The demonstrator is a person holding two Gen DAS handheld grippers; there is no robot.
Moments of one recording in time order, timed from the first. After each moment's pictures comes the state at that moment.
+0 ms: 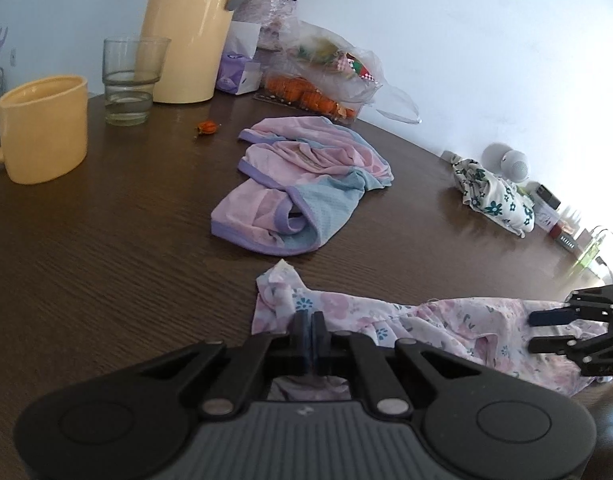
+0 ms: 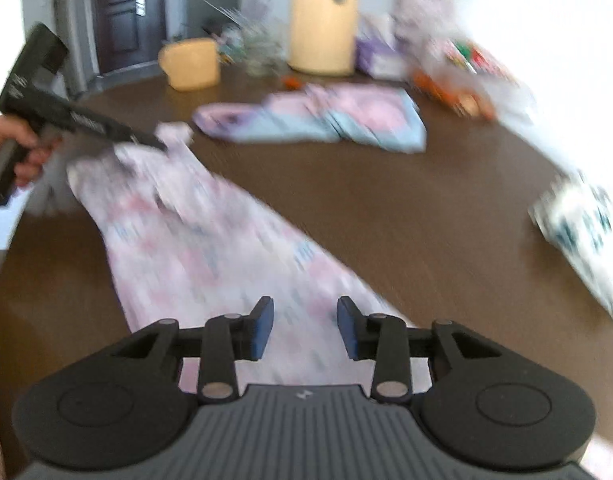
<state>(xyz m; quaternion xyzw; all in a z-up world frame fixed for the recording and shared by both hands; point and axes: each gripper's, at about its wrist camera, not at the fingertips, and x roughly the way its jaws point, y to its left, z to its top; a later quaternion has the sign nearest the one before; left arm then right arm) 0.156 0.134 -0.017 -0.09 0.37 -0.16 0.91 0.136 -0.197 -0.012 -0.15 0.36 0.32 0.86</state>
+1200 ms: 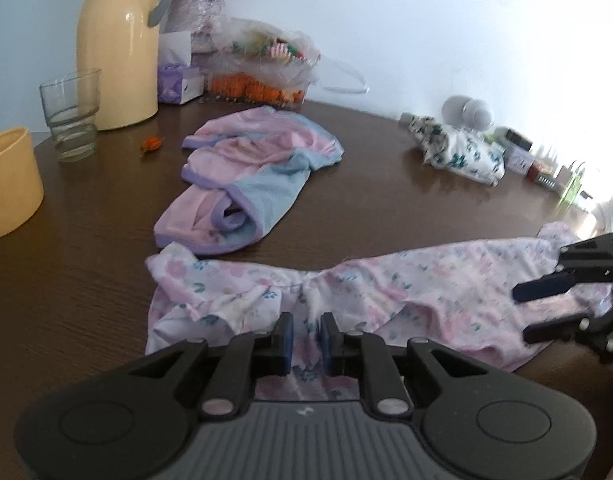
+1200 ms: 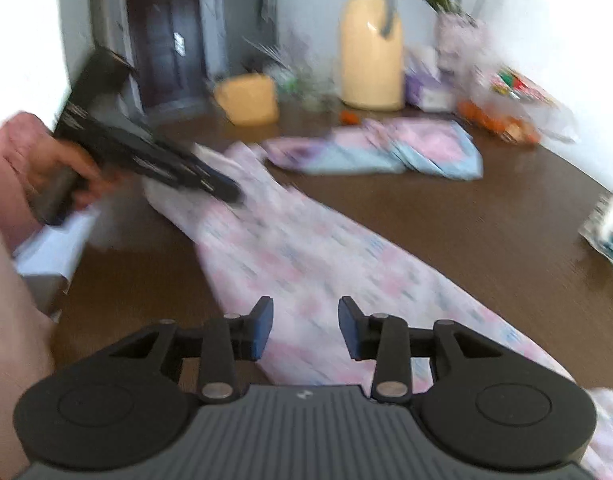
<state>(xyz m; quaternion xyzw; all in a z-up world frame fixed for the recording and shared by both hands) 0.142 0.104 -0.003 -0.02 0.36 -0.21 0.91 0.100 -0.167 -0.007 -0.11 0.30 0.41 0.85</state>
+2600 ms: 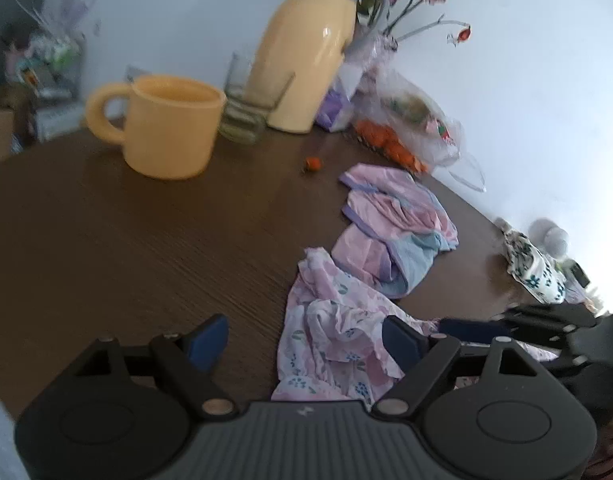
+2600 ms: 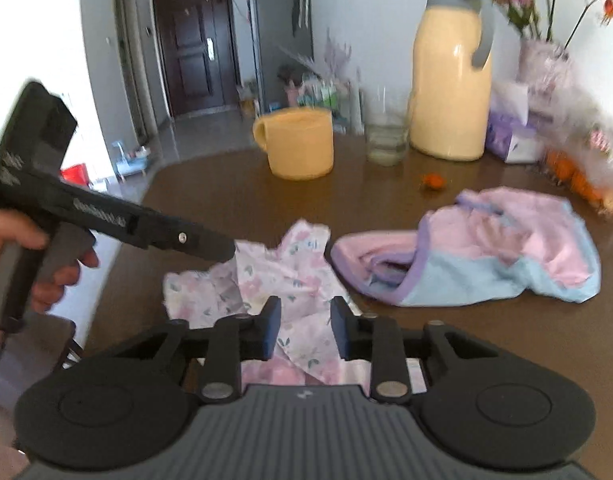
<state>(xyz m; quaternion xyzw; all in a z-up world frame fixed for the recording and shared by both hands) 0.147 0.216 -0.004 -0.19 0.37 -0.09 0.90 0.175 -0.003 -0.003 -0.12 0.32 0.44 0.83</state>
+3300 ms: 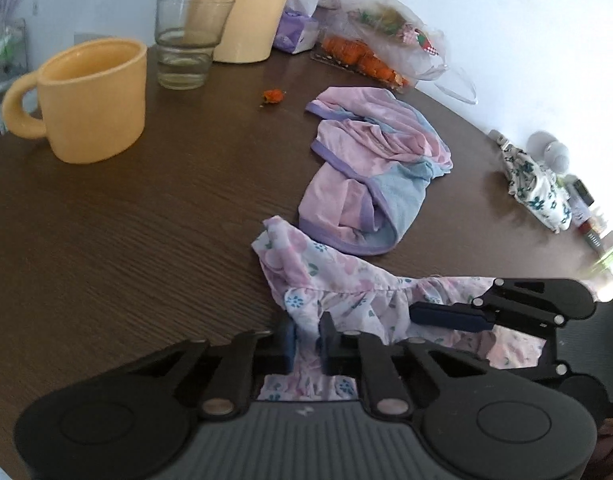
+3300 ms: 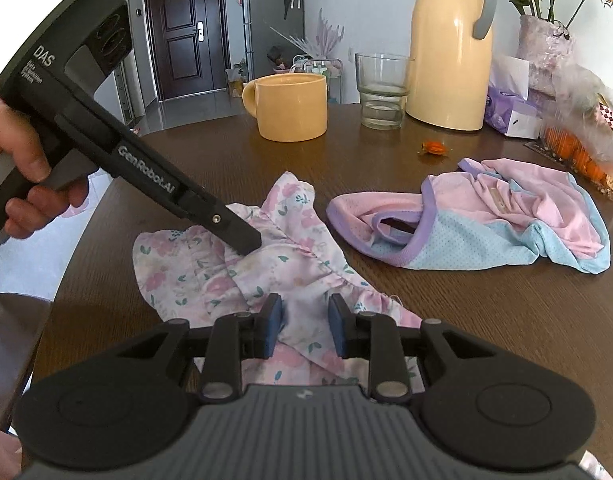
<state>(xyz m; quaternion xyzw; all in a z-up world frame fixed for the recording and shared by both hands) 0.183 0.179 -0.003 -0.10 0.46 -0.12 0.87 0.172 0.002 -0.032 -0.14 0.32 0.43 0.83</state>
